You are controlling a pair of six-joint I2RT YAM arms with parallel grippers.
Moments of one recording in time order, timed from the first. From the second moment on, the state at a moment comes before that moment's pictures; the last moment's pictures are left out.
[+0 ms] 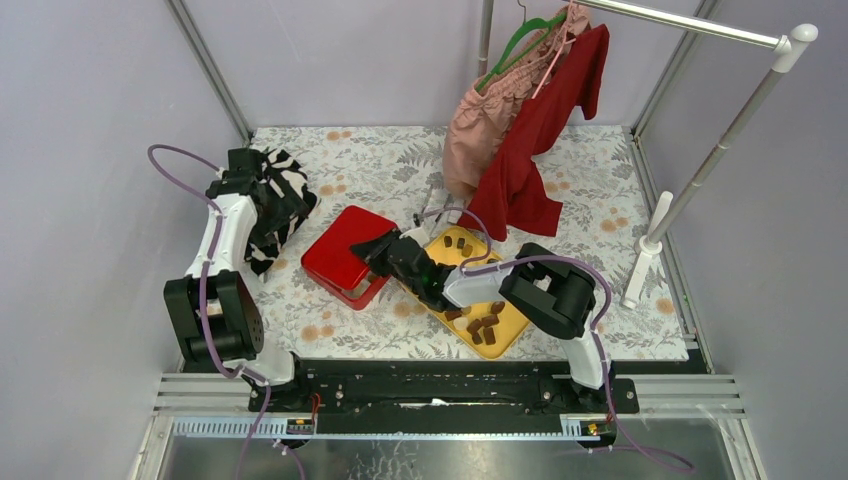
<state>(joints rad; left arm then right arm) 0.20 1.52 1.25 -0.80 0.04 -0.53 1.06 2.05 1.15 0.63 0.31 1.48</state>
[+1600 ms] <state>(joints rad) 0.20 1.50 1.12 -0.70 0.10 -0.54 1.07 1.99 1.00 0.65 0.27 1.49</state>
